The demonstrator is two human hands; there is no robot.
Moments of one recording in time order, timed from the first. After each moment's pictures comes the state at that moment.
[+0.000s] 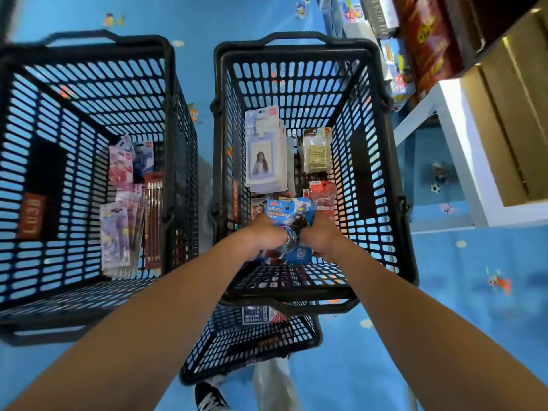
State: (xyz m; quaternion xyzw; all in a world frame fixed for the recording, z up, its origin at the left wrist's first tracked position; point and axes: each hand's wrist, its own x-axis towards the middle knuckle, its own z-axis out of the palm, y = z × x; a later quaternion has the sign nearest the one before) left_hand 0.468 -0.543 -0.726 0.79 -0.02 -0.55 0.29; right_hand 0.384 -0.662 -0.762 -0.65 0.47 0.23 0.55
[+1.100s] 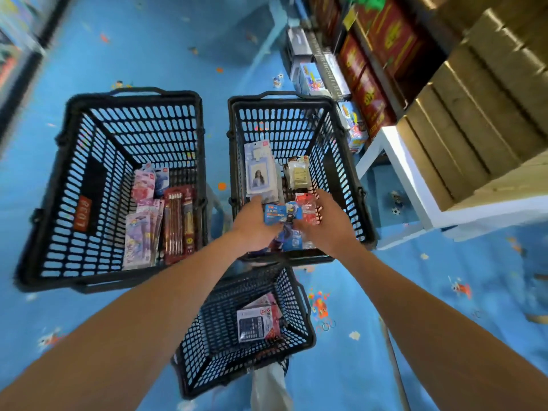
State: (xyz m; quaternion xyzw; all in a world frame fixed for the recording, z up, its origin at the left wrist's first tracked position) left_hand 0.437 -0.472 -0.625 0.81 -0.25 -0.37 0.38; right_hand 0.313 -0.611 -0.608 -0.85 0.34 -0.02 0.39
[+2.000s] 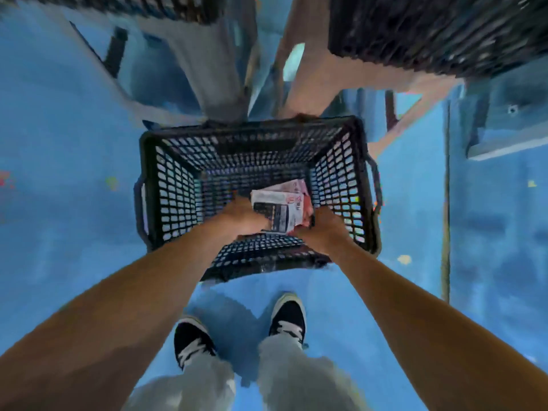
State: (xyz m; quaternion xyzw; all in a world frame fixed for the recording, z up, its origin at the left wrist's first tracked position) left_hand 0.295 -0.291 -1.059 0.83 0.00 -0.53 0.17; right_hand 0.181 -0.441 -1.050 -0.80 0.40 0.31 0.32
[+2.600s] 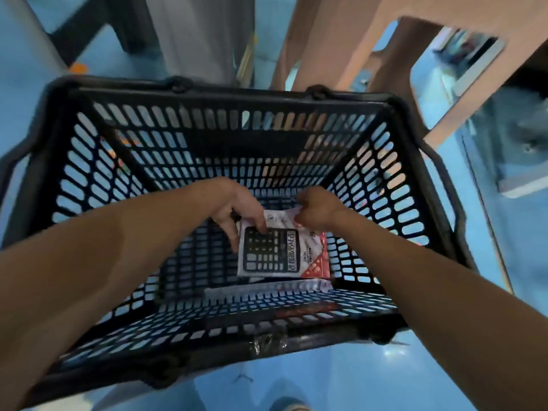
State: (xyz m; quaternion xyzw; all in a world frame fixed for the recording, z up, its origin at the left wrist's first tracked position) left_hand 0.376 -0.344 -1.262 0.71 -0.01 -0.68 0.20; right_hand 0.274 -0.497 -1.243 -0.90 0.25 0.26 0.23
